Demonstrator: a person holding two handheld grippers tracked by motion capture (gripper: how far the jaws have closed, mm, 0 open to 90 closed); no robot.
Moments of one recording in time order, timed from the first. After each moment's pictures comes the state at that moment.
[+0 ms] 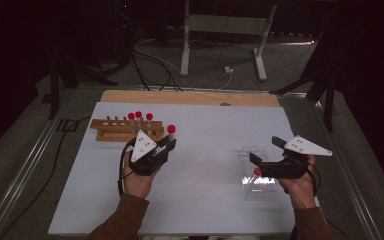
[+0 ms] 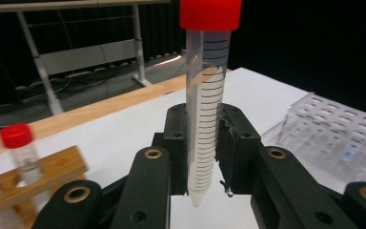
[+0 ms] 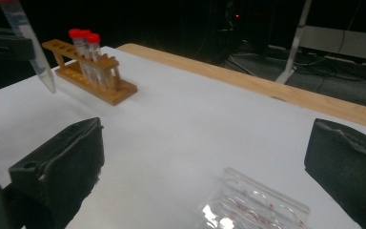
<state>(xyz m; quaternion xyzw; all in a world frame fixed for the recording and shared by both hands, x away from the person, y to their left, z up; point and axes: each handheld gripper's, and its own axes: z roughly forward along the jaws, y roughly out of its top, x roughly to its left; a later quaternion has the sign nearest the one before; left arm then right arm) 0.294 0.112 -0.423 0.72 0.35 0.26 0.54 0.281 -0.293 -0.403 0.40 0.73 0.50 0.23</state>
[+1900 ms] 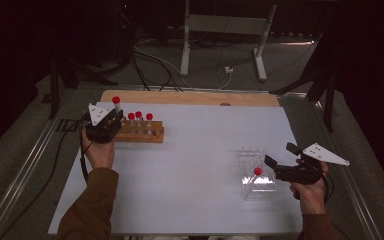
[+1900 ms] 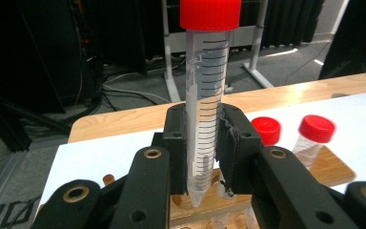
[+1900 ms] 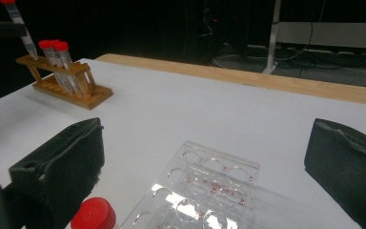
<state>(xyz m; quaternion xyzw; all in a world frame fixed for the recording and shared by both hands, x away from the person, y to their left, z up) 0.380 0.223 -0.433 0.65 0.50 0.36 0.44 0.275 -0.334 -0.425 0.44 0.69 0.52 0.24</state>
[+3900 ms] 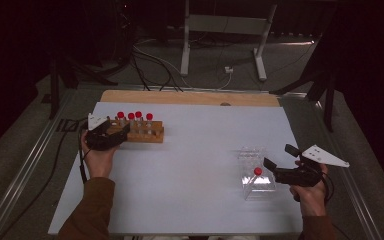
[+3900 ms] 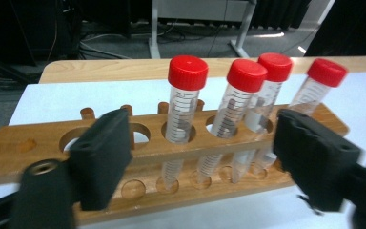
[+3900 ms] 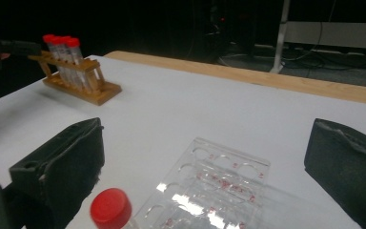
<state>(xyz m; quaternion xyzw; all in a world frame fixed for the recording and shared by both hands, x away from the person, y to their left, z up) 0.366 0.235 -0.458 0.65 0.55 0.28 0.45 0.268 -0.331 -0.423 0.43 0.70 0.53 0.23</state>
